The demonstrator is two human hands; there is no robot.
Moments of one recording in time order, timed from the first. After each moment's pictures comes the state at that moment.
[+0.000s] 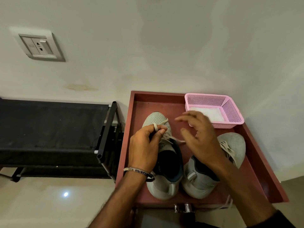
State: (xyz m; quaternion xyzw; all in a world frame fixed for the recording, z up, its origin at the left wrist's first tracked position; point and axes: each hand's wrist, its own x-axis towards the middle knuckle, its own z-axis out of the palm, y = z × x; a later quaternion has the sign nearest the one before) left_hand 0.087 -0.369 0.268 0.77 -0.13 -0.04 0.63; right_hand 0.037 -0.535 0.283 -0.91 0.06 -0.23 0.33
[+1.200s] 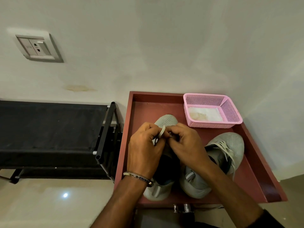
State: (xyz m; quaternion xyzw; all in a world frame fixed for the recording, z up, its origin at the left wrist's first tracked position) left_hand 0.079 -0.367 0.277 0.83 -0.25 0.11 0.50; right_hand 0.040 -0.506 0.278 -0.89 0.04 -0.16 0.42
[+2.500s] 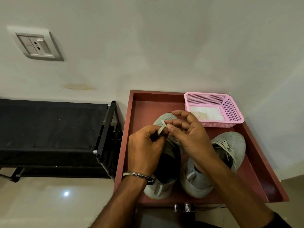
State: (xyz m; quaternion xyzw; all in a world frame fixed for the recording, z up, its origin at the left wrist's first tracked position) left_hand 0.076 -0.369 0.277 0.79 -0.18 0.05 0.58; right_hand 0.039 -0.504 0.295 -0.70 0.12 -0.13 0.70
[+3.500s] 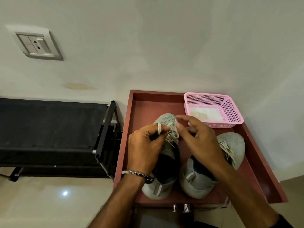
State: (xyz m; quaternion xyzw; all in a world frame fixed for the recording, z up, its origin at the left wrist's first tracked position) left_hand 0.077 -0.369 0.282 0.76 -0.18 0.02 0.63; right_hand 0.028 -0.529 0.286 -0.87 0.15 -0.16 0.44
